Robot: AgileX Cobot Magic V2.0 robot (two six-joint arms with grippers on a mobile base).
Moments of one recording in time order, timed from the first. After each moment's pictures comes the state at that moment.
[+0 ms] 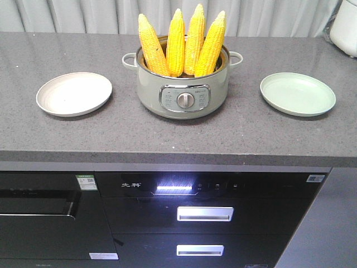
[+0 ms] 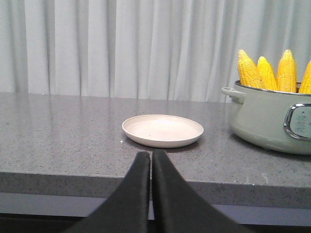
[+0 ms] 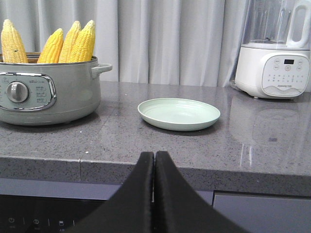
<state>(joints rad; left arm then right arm) 0.04 -0.01 0.02 -0.02 -0.02 -0.06 0.00 -0.01 0.03 0.02 0.04 -0.06</state>
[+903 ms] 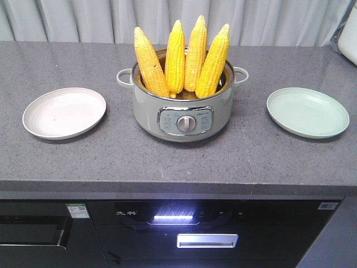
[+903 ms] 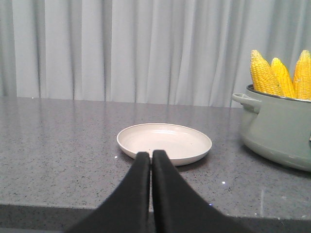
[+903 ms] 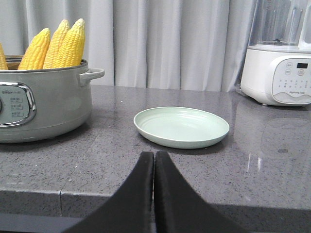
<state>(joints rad) 0.04 -0.01 0.02 -0.02 -0.02 -0.06 0.00 -0.01 0.03 0.02 0.04 -0.06</state>
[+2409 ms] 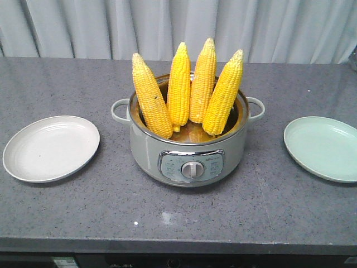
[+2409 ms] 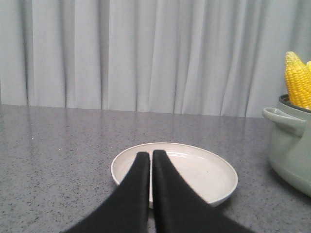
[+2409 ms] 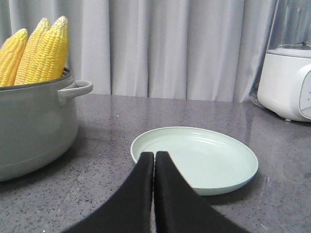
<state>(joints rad) 0.04 -0.01 0.02 -0.02 -0.02 -0.06 0.00 -0.01 0.03 0.02 0.04 -0.06</state>
